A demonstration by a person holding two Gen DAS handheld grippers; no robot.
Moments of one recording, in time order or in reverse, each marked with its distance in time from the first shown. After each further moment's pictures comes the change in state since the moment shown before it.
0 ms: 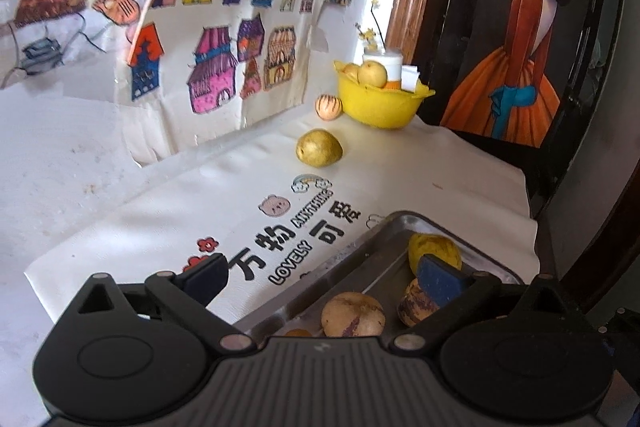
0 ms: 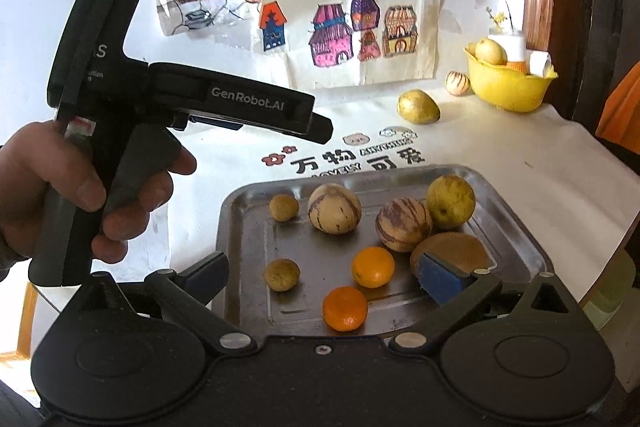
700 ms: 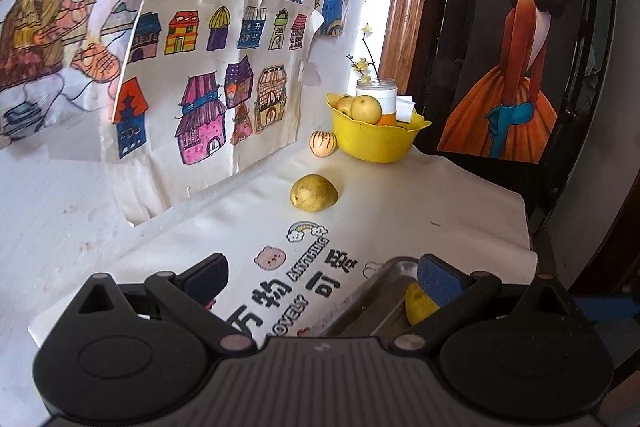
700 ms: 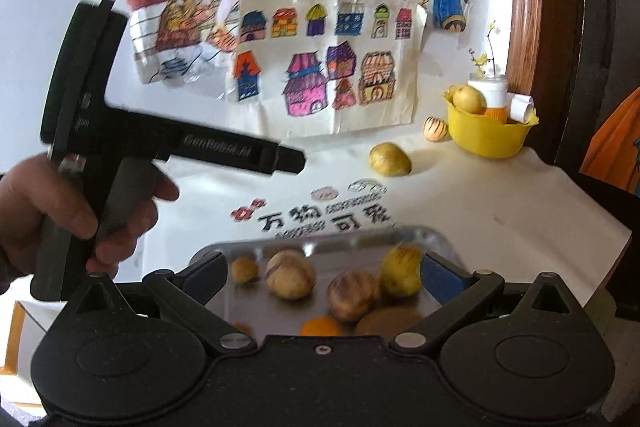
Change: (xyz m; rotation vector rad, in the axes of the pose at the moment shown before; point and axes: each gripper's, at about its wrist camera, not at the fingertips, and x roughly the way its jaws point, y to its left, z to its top) left arm 0.014 -0.008 0.041 0.037 -0.056 -0.001; right arm -0.010 -0.042 0.052 -0.018 -0.073 -0.029
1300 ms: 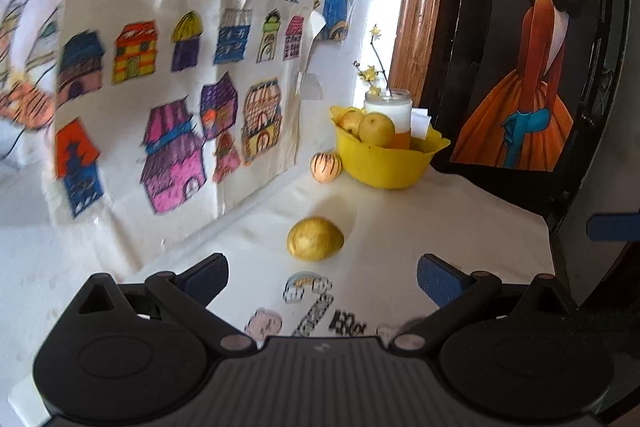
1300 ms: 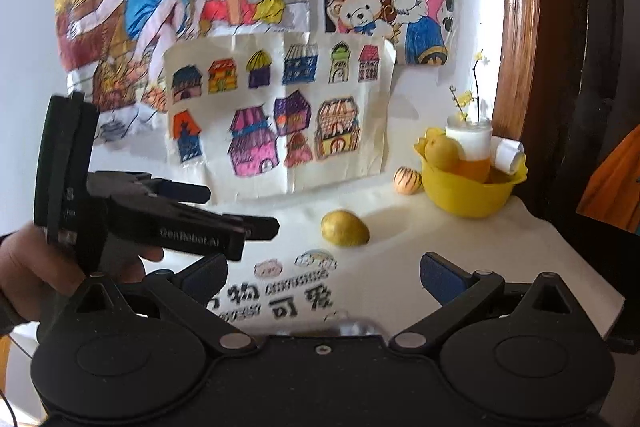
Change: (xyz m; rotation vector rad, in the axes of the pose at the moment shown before) left arm 0.076 -0.003 0.056 0.015 -0.002 0.013; right arm 0.050 -0.082 0.089 -0.009 -0.040 0.006
